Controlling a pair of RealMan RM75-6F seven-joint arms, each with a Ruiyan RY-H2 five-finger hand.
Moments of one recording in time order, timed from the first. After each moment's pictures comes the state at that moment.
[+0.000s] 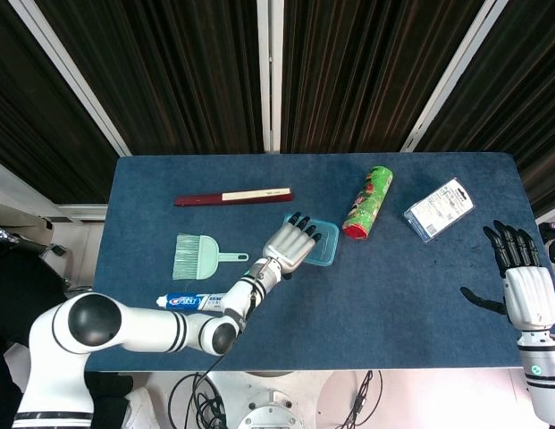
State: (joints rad) left arm -1.49 -1.71 -0.16 -1.42 0.36 0.84 0.80; right arm 0.15 -1.19 0.12 -1.46 -1.52 1.52 0.14
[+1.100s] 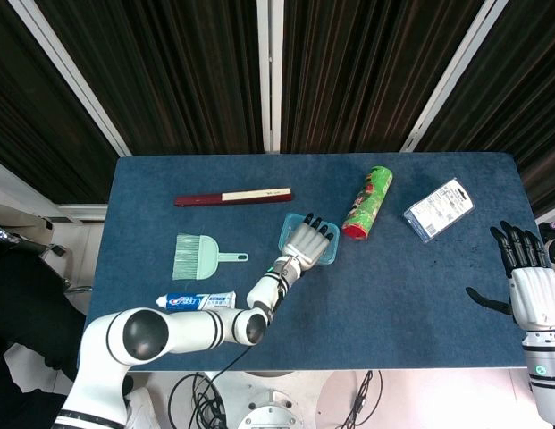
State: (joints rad) left arm -1.59 -1.90 -0.16 -1.10 0.21 0.69 0.88; right arm 0.15 -1.19 0.12 -1.44 -1.50 1.51 0.15
